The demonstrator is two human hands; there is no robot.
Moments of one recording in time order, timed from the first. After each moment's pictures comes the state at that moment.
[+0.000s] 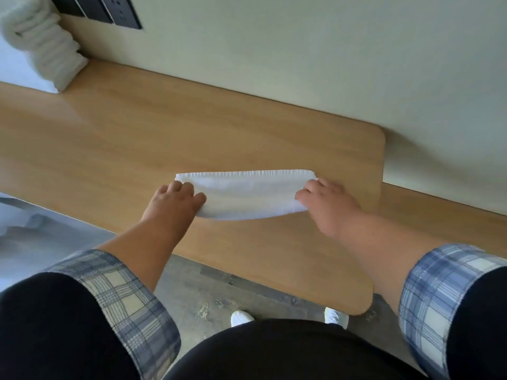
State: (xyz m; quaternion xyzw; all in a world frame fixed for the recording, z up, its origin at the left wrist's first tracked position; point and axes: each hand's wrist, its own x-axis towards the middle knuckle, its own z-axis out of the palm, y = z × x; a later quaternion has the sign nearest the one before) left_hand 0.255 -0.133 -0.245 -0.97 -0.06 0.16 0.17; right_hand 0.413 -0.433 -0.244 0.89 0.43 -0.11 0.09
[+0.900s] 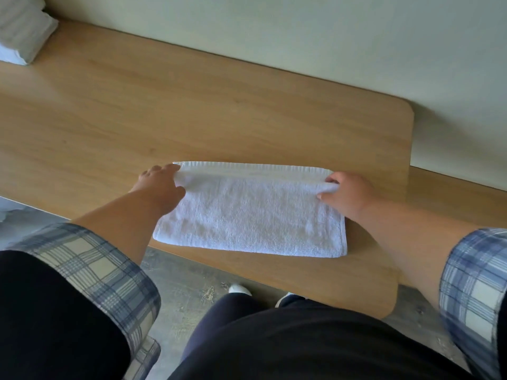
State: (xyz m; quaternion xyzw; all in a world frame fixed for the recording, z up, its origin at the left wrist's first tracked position) left_hand 0.296 -0.059 -0.300 -0.91 -0.31 0.21 -0.15; right_hand 0.455 -0.434 -0.310 0.94 0.12 -0.27 -0.15
